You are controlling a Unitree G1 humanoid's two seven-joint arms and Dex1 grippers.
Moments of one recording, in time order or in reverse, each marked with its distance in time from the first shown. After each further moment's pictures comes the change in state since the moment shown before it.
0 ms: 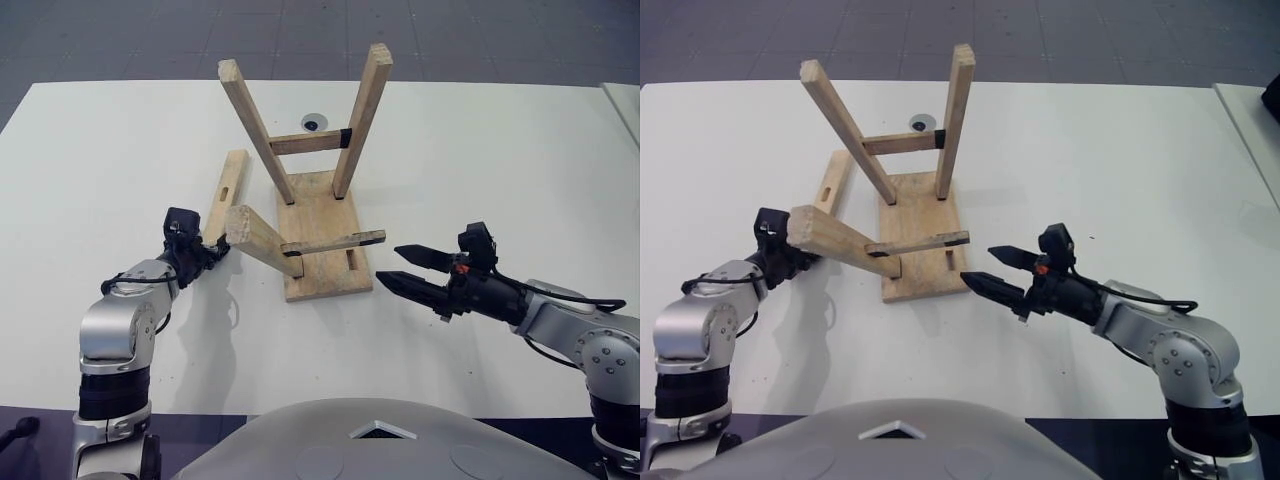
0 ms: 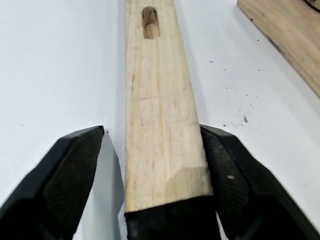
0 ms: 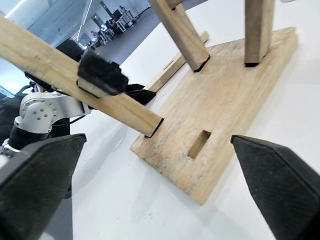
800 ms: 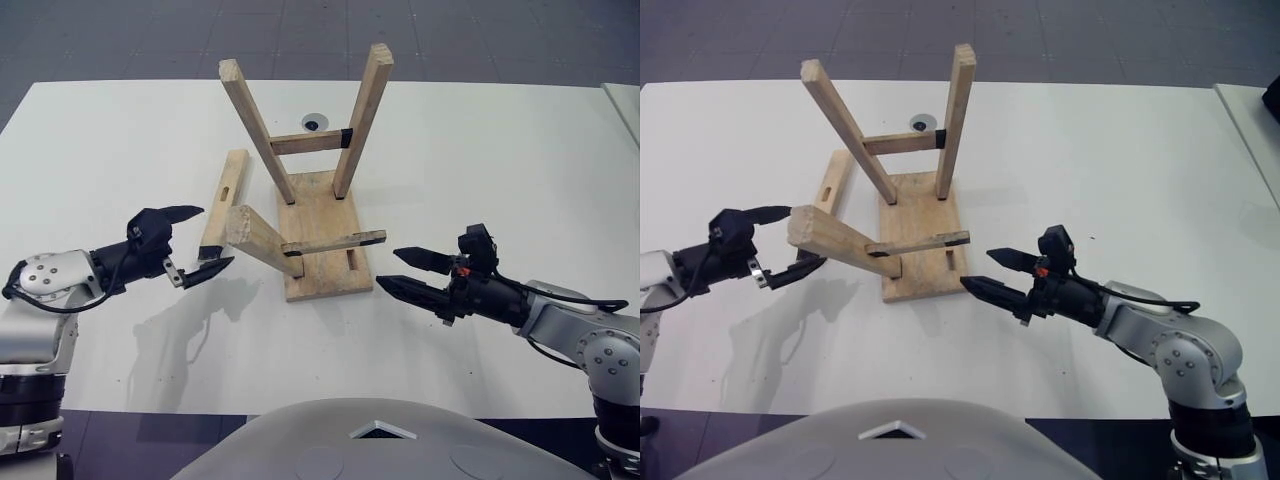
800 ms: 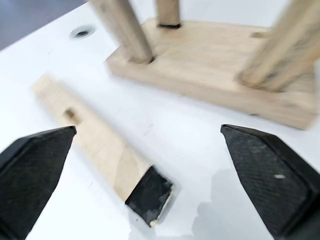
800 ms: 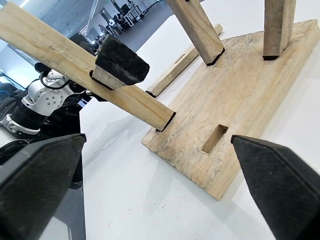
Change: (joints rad) left arm 0.133 0.332 0.037 0.138 -0.054 -0.619 -0.604; right arm 0.039 -0.014 0.039 -0.036 0.002 0.006 0.053
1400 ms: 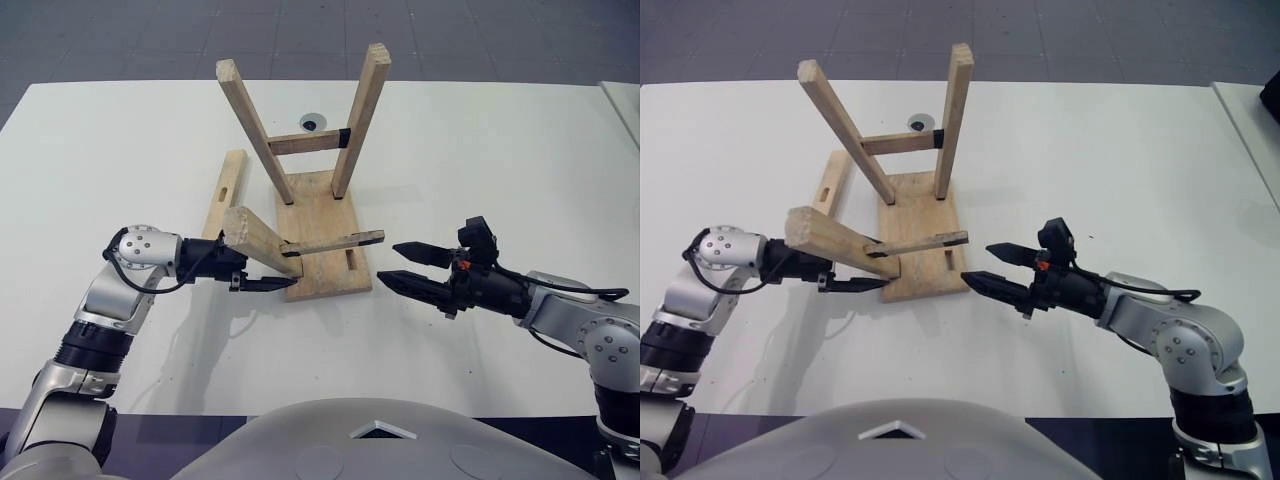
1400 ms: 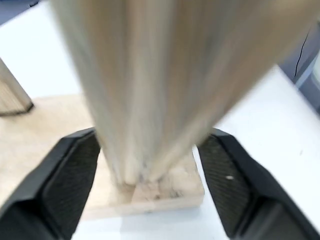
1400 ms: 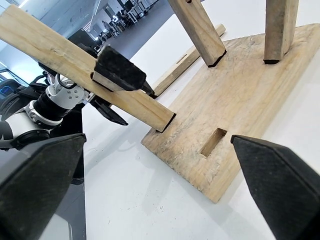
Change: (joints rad) left arm -0.320 -0.041 -0.346 0.144 -0.116 -0.251 -0.482; right arm -0.052 -0.023 0.017 0.039 -0.002 0.010 0.037
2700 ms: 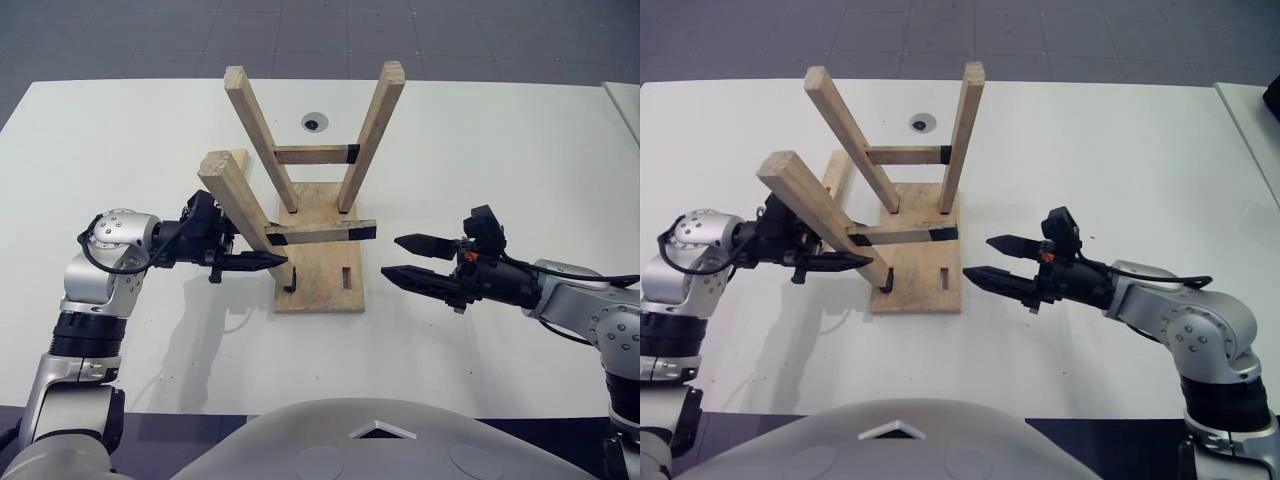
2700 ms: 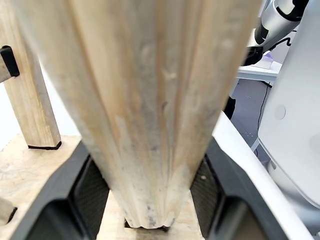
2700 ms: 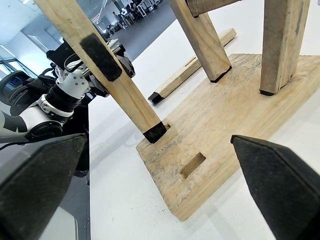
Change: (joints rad) left arm -0.059 -0.055 0.110 0.113 -0.144 0.120 -0.193; right arm -0.068 -0.059 0.001 0.025 0.042 0.012 0.033
